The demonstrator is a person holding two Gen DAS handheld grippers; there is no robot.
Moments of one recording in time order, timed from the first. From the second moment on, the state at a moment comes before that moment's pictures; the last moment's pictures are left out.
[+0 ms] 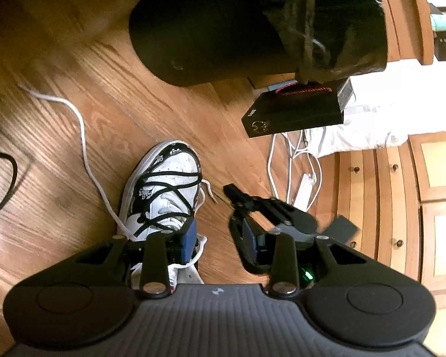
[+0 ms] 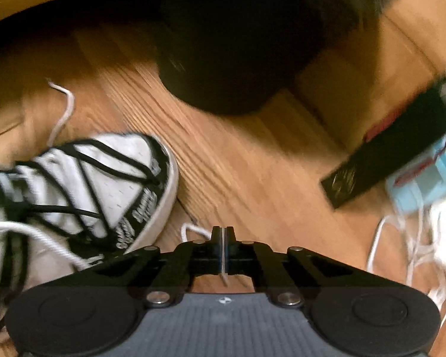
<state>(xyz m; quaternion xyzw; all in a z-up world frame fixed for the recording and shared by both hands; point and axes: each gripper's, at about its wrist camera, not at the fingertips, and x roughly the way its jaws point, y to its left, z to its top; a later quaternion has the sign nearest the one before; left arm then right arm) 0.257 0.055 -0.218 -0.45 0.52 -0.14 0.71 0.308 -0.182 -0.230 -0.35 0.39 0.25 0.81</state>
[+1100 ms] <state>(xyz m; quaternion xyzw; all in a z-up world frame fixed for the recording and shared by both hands) 0.257 0.058 -0.221 -0.46 0.52 -0.14 0.71 0.344 -0.185 -0.271 -0.32 0.48 0.25 0.78</state>
